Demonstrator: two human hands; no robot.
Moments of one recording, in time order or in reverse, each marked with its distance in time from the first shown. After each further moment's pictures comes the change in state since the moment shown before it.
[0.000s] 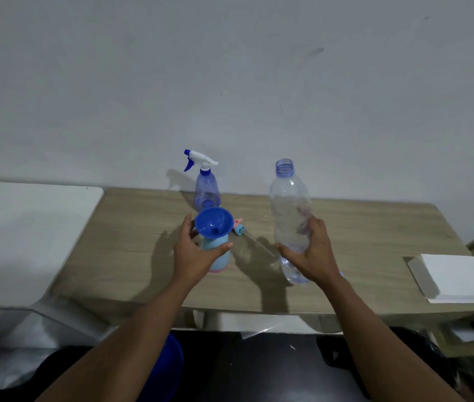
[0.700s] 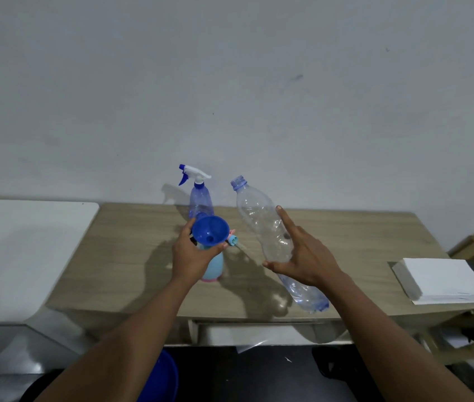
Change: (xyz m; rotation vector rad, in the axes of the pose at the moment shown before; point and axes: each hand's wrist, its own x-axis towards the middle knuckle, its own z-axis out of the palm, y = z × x) left_hand 0.005 0.021 0.004 -0.021 0.034 0.027; right_hand -0.007 -0.059 -0.039 -0.452 -0.313 -0.044
